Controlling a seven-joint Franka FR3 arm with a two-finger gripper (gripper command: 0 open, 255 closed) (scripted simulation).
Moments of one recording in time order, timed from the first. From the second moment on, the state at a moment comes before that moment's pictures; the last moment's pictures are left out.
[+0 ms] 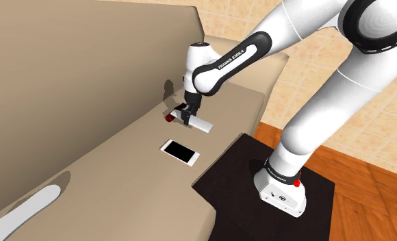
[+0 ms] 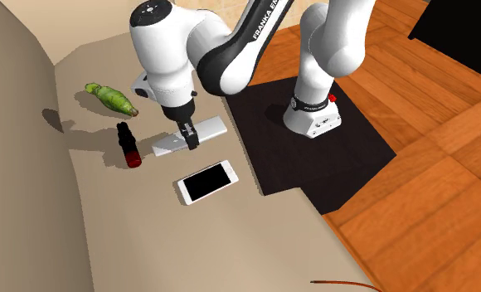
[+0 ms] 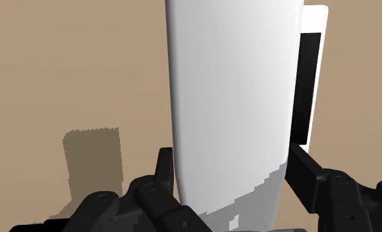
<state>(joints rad) -0.14 -0.16 0.34 -2.57 0.03 2.43 -0.02</state>
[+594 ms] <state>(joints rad) -0.25 -0.20 0.18 -2.61 0.01 2.44 -0.28</state>
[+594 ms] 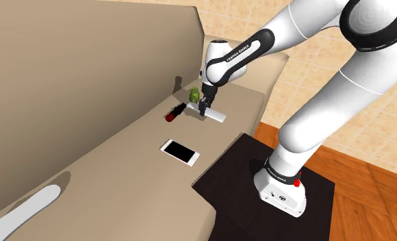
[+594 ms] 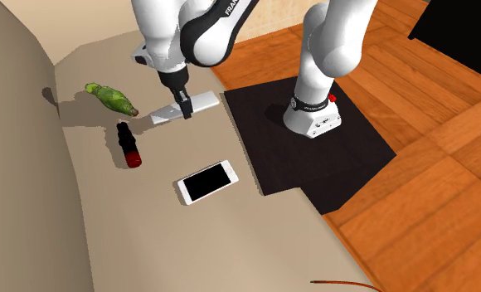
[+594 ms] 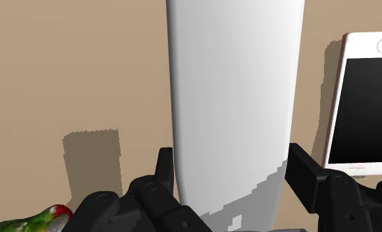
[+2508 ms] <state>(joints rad) -0.52 0.12 -0.14 -2.34 0.01 2.50 -0.86</state>
